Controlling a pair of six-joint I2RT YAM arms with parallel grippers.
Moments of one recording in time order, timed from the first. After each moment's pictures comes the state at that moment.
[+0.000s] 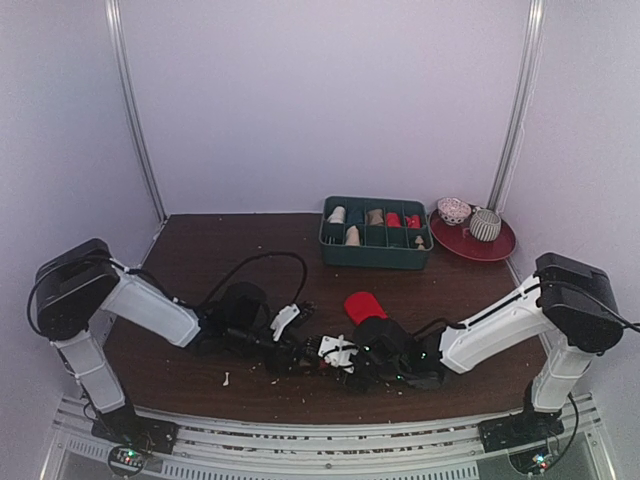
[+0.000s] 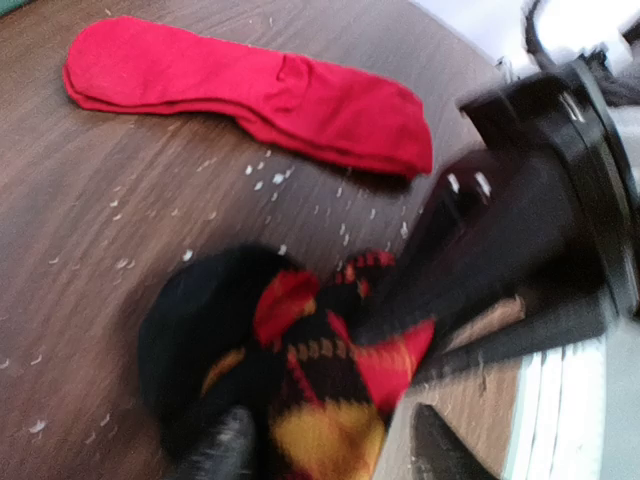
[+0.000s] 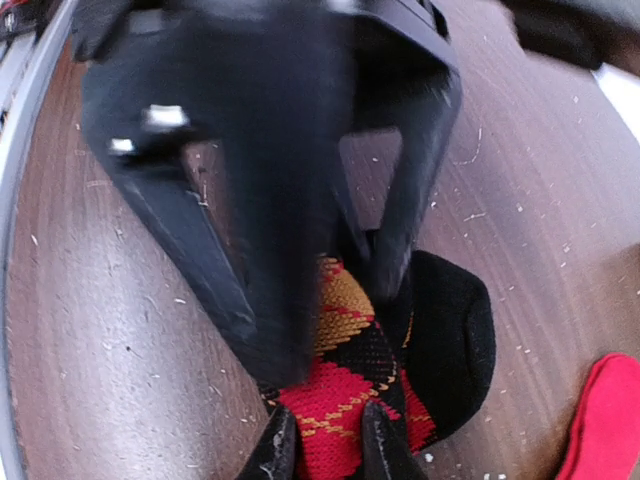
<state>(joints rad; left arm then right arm) -0.89 1.75 0.65 0.42 0.54 -0.16 1.18 1.75 0.73 0.36 0.10 -0.23</state>
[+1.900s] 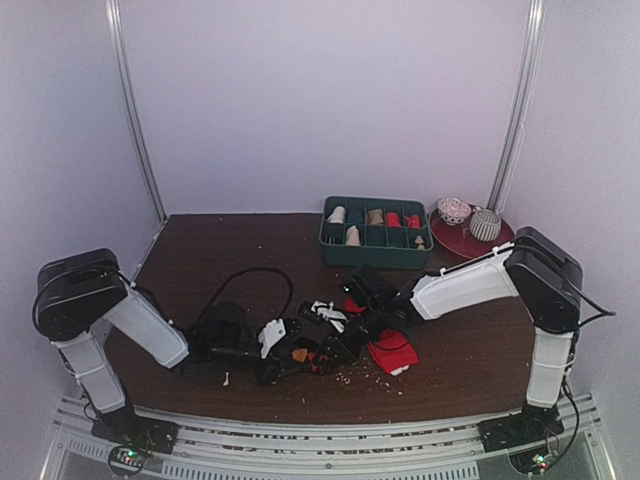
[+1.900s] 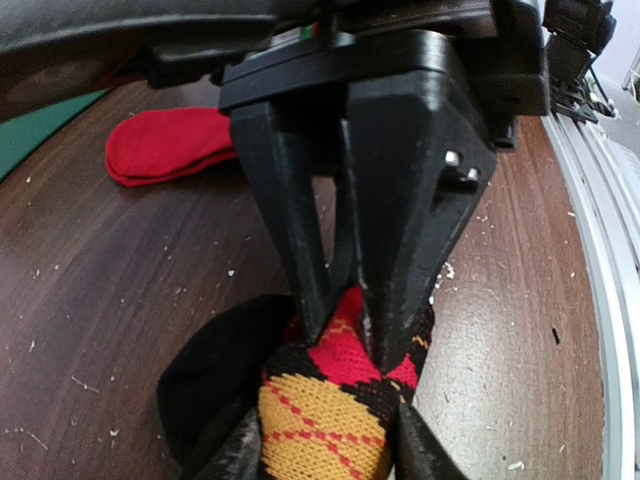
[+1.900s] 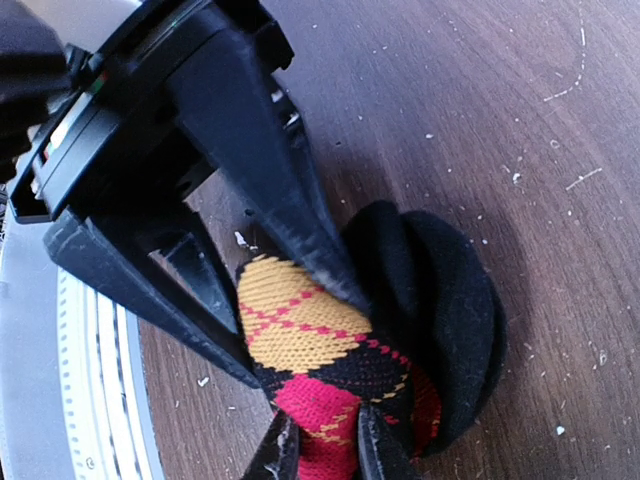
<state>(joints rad) -0.93 1.74 0.43 0.81 0.38 0.13 0.93 1.94 1.09 -0.11 -0.56 0.01</state>
